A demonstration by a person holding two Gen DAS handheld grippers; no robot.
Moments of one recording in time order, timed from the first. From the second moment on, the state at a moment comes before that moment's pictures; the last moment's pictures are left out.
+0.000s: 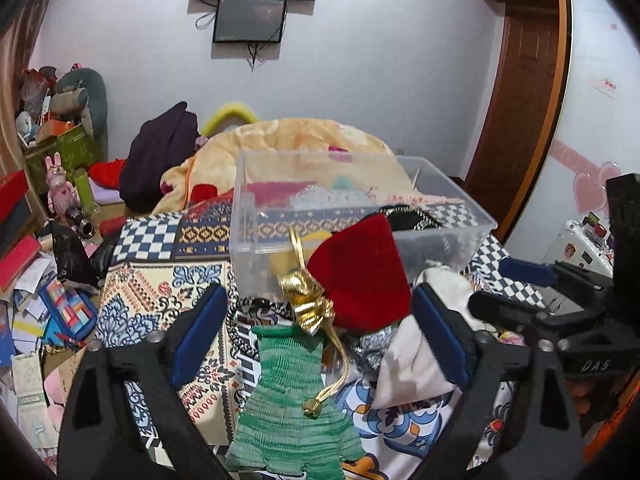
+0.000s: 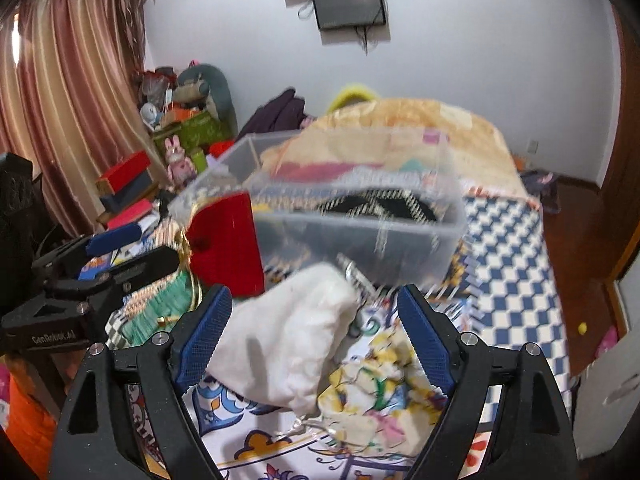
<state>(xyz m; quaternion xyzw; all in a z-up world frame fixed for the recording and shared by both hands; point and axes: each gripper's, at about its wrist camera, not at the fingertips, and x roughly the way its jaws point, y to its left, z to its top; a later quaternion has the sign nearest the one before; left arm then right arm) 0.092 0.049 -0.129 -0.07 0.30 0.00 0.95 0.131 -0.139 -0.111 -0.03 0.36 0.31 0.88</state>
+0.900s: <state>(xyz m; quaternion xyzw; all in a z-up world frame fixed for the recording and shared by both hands) 0.102 0.047 -0.140 -0.09 0.31 -0.03 0.95 0.128 -0.144 -0.120 -0.01 0.37 0.33 0.87</state>
